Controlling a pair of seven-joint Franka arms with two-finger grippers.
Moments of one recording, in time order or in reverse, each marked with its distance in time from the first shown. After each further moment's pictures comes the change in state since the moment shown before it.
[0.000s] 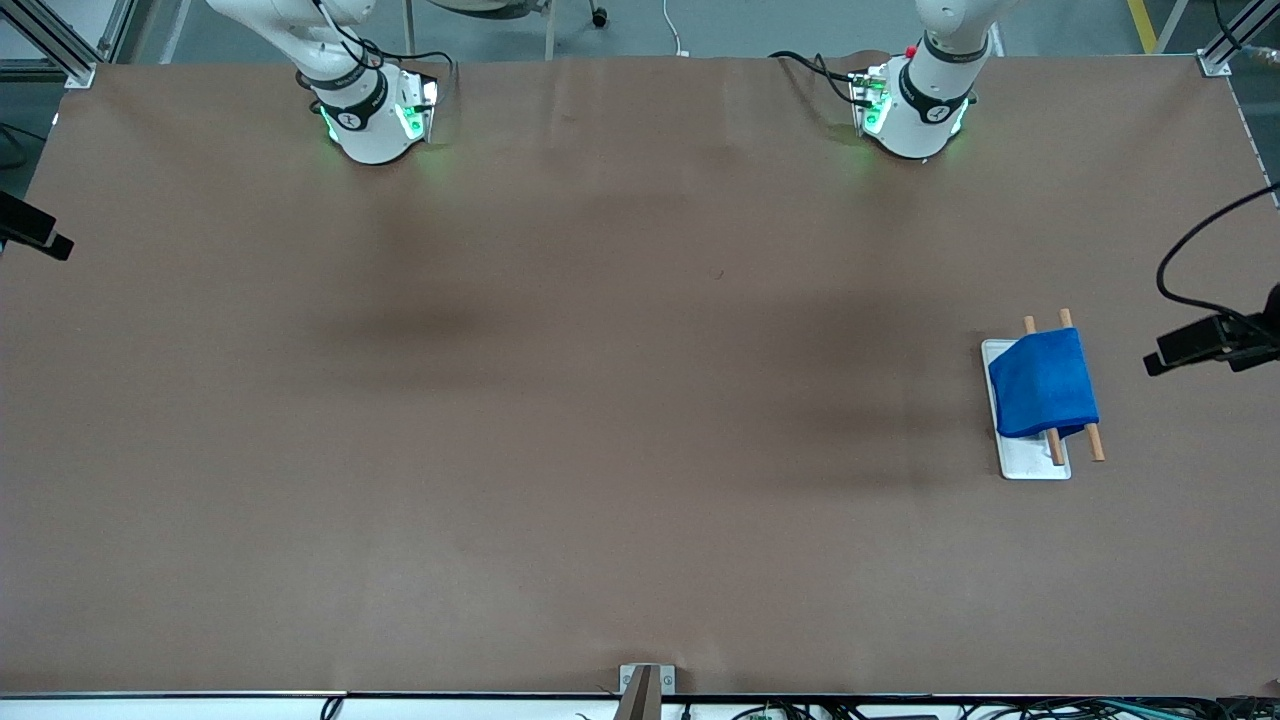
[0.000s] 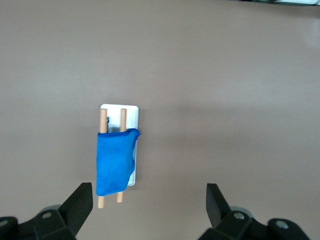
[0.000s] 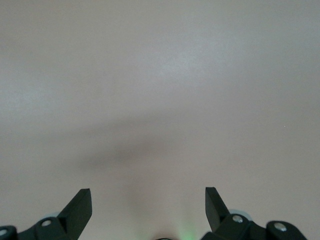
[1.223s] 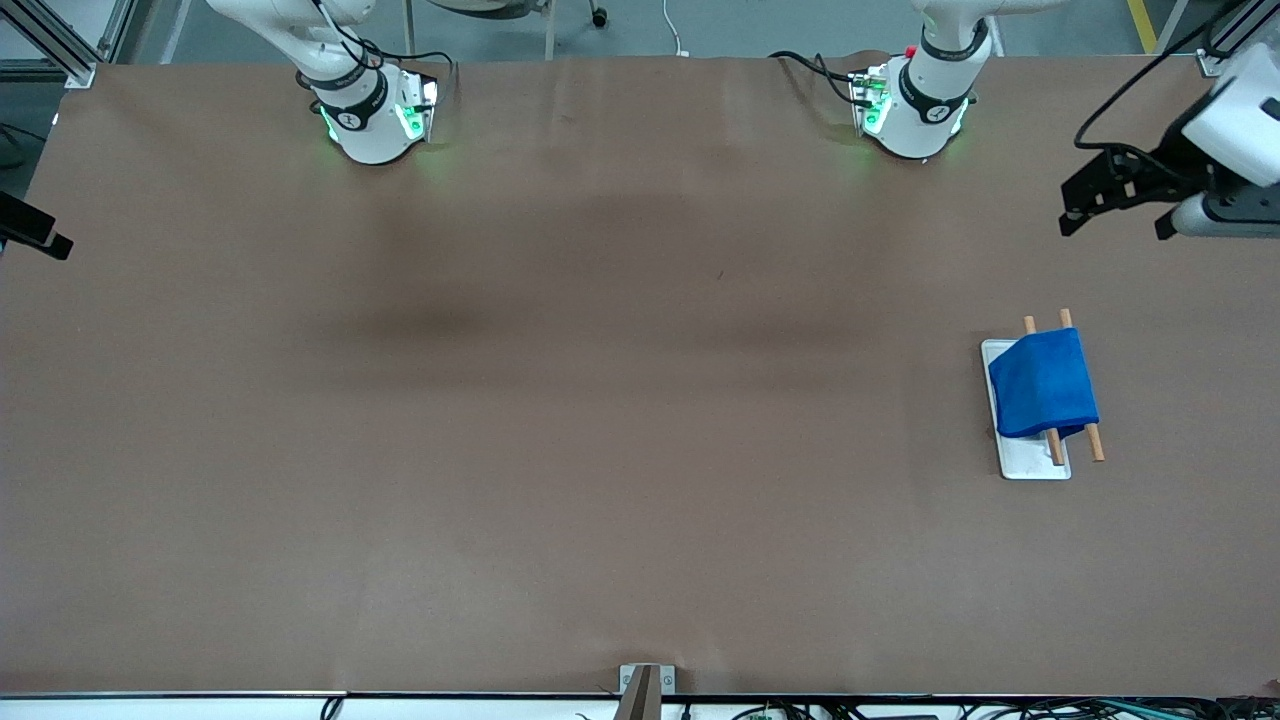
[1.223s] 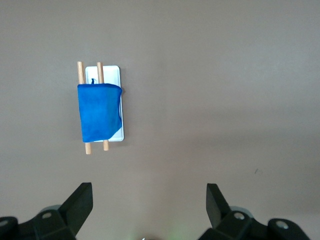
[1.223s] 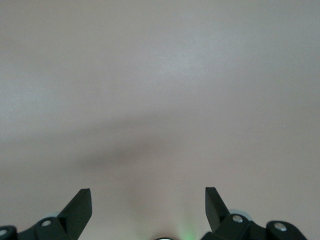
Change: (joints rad) left arm -0.552 -0.365 0.511 -0.278 -0.110 -0.093 0.009; right arm 0.000 0.000 -0.001 0.000 0.000 -0.002 0.001
